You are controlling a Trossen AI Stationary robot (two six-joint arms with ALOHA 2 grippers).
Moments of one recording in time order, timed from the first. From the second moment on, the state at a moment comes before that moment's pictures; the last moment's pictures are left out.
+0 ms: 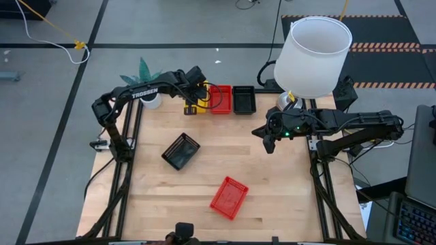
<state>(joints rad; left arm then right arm) 0.60 1.77 1.45 -0.82 -0.11 0.65 0.06 1.07 1.10 -0.60 0.16 0.62</state>
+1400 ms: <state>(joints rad) 0.56 1.77 1.45 -0.86 -0.17 0.63 0.08 1.07 1.10 -0.60 0.15 0.62</state>
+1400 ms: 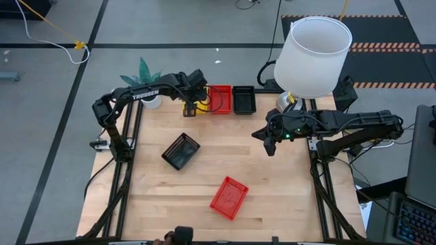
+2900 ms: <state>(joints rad) 0.56 1.67 1.30 -0.71 -0.01 0.43 0.08 1.07 1.10 -0.60 0.13 0.63</state>
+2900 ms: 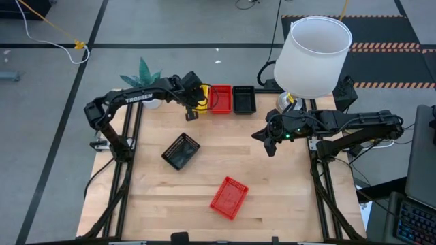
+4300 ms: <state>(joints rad) 0.60 1.60 1.23 -0.64 0.02 0.19 0.08 1.07 1.10 -0.60 0.18 0.65</state>
